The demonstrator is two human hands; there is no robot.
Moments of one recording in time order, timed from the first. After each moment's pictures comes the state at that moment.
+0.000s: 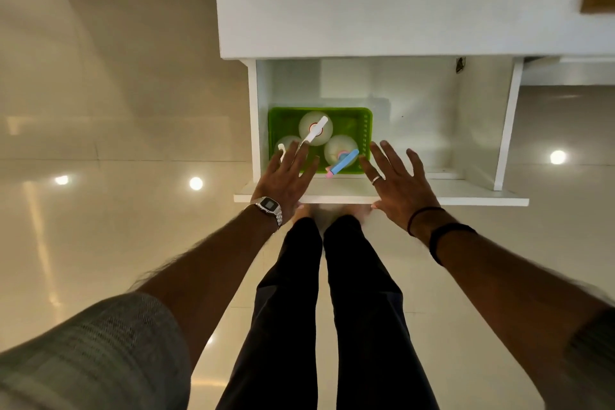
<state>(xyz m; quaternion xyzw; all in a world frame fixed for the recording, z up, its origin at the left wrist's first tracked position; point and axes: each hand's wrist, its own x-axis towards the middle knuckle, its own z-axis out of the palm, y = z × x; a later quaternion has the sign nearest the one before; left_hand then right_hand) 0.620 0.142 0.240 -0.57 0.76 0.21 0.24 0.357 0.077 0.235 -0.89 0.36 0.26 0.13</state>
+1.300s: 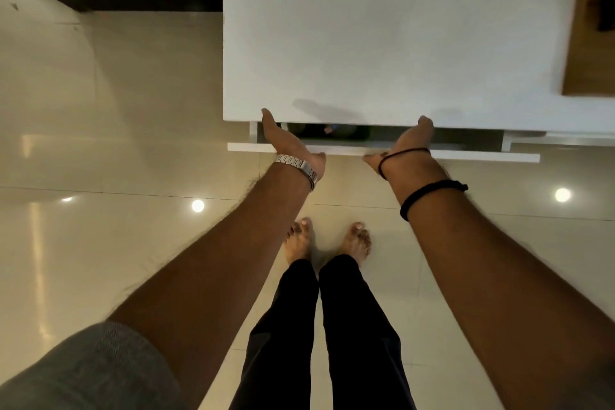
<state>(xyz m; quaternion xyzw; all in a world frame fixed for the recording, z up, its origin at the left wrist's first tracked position) 0.604 -0.065 0.297 -0.55 -0.39 0.54 -0.51 0.466 -0.114 0.280 0.20 0.69 -0.32 0.62</state>
